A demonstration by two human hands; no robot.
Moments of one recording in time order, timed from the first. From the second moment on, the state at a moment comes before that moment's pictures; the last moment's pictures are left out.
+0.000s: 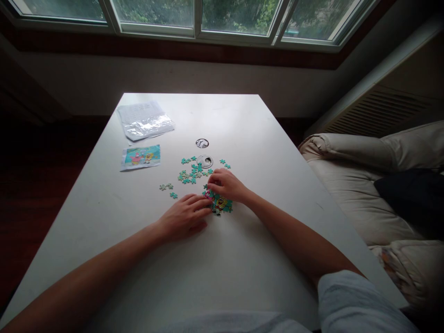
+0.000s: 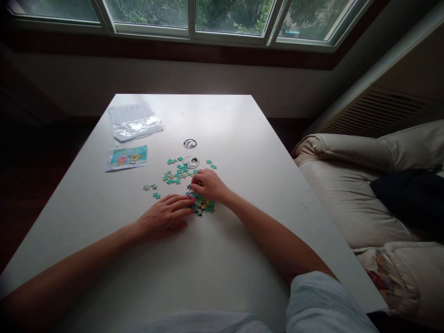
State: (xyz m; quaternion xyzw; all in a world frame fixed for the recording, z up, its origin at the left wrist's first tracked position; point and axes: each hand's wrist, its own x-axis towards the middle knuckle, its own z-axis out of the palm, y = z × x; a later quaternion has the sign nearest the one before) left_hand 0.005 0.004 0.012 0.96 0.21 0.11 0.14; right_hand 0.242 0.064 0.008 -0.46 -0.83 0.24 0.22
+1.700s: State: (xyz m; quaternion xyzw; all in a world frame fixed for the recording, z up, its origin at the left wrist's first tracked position) left_hand 0.005 0.010 0.010 0.95 0.23 0.13 0.16; right_hand 0.240 0.060 0.001 -0.45 -0.85 0.19 0.21
